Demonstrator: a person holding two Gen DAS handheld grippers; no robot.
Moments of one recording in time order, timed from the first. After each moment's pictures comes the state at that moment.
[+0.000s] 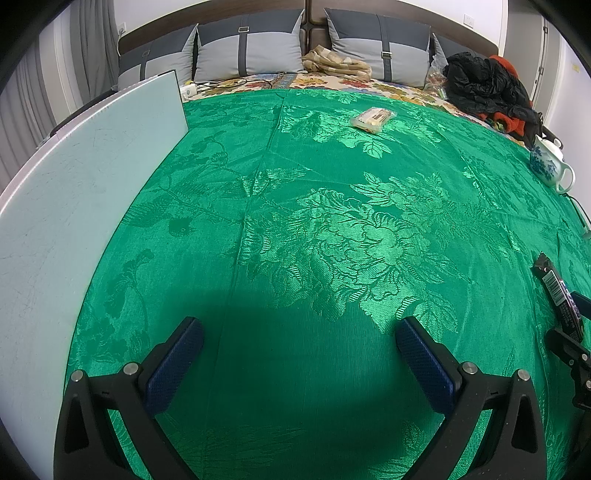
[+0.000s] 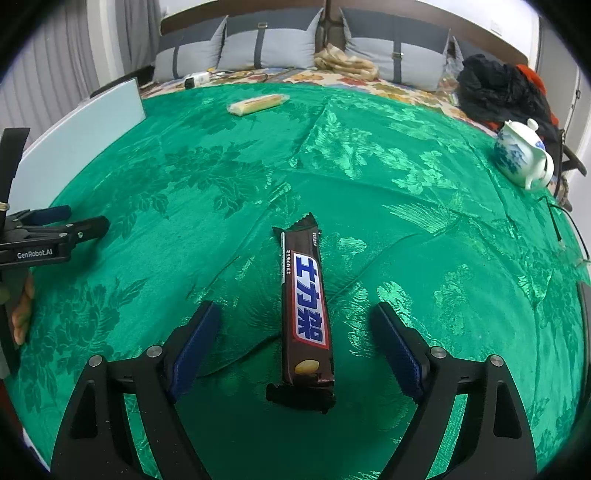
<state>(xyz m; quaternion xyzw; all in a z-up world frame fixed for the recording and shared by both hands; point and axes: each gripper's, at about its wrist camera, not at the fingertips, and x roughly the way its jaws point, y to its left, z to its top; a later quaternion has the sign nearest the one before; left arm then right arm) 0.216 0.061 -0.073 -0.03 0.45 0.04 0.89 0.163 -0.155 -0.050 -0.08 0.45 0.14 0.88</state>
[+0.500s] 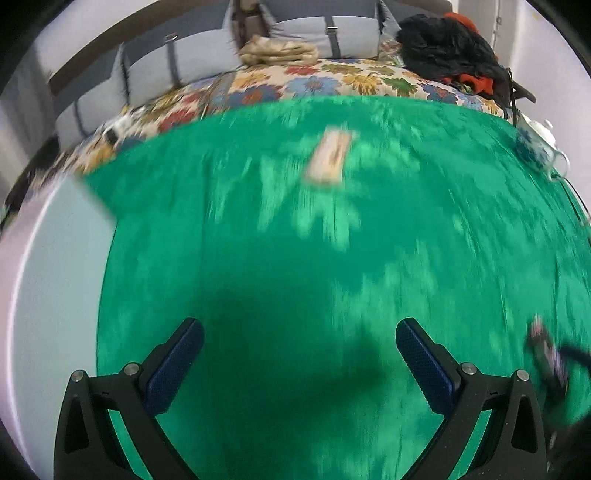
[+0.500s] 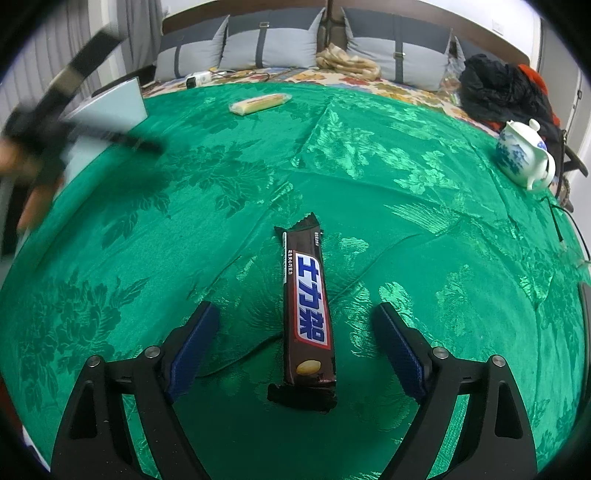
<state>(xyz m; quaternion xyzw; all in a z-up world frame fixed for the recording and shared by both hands) 0.362 0.038 -0.030 0.06 0.49 -0.05 0.87 0.162 -0.153 -0.050 -0.08 0.45 0.15 0.88</state>
